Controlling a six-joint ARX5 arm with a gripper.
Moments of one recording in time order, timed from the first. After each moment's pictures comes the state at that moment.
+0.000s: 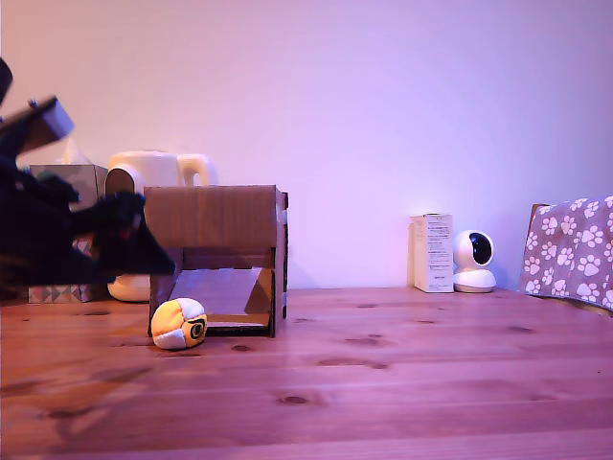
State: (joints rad) arm -0.33 1.54 0.41 0.74 0.19 -0.10
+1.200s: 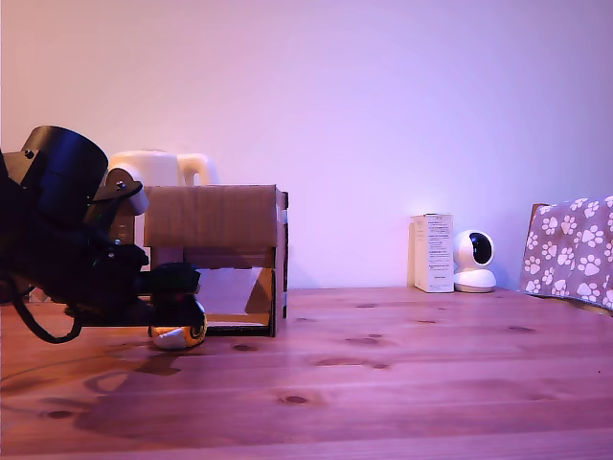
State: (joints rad) arm -0.33 1.93 0.71 0.74 0.13 -0.05
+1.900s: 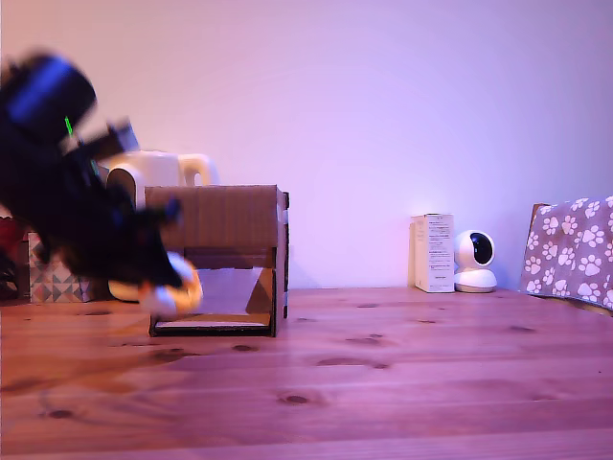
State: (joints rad) arm -0.33 1.57 0.72 0.22 0.26 -0.05
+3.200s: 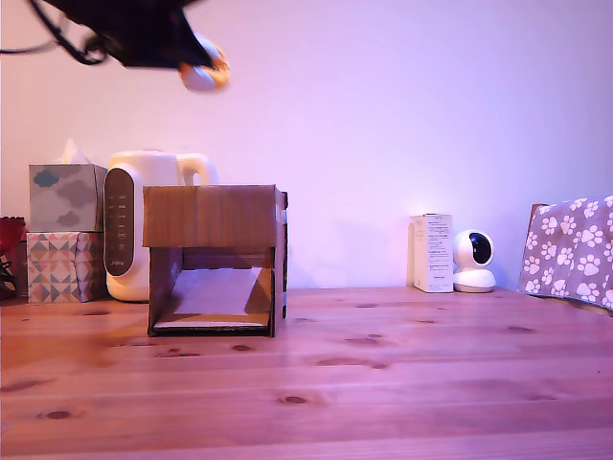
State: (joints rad) arm -0.33 1.56 1.25 0.07 0.25 -0.04
